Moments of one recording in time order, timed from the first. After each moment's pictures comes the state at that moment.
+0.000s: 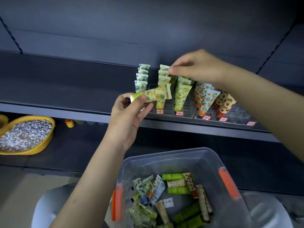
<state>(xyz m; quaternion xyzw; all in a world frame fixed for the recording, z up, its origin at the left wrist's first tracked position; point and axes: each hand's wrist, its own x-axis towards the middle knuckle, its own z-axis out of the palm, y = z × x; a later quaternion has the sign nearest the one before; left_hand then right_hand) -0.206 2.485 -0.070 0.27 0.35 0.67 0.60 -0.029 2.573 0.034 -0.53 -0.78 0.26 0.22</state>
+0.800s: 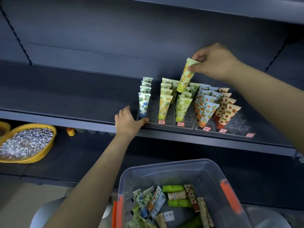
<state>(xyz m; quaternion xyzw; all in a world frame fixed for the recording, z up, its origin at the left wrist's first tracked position) -0.230 2.559 -0.131 0.53 0.73 0.36 0.22 -0.020 2.595 0.070 -0.60 -0.76 0.08 0.24</state>
